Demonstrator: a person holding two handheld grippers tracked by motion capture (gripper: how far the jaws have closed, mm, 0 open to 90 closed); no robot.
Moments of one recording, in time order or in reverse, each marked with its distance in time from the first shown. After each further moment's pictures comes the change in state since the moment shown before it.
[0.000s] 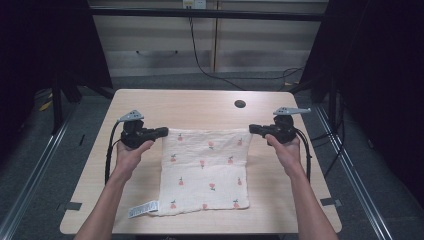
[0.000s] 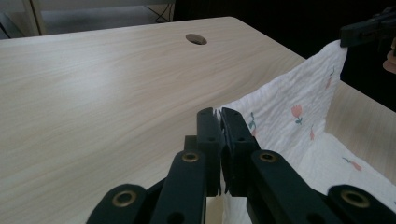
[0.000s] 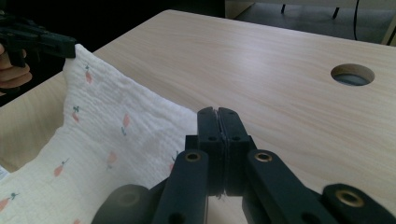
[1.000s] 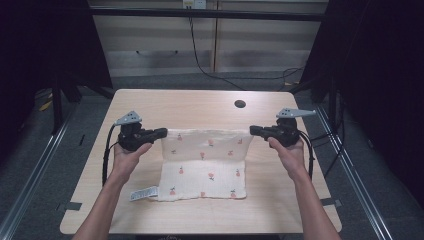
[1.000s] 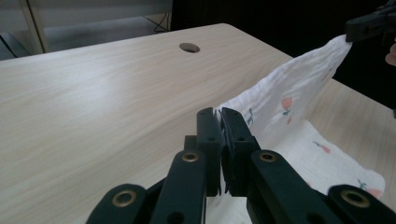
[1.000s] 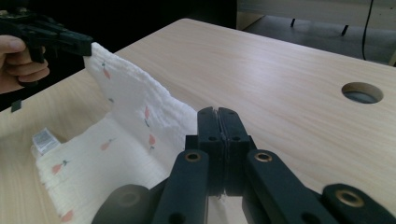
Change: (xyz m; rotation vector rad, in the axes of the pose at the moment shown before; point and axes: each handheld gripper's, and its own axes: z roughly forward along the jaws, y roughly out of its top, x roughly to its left) left arm -0.014 -0.004 -0.015 -0.026 -0.001 0.042; right arm 0.019 0.000 -0.018 -0.023 0.038 -0.064
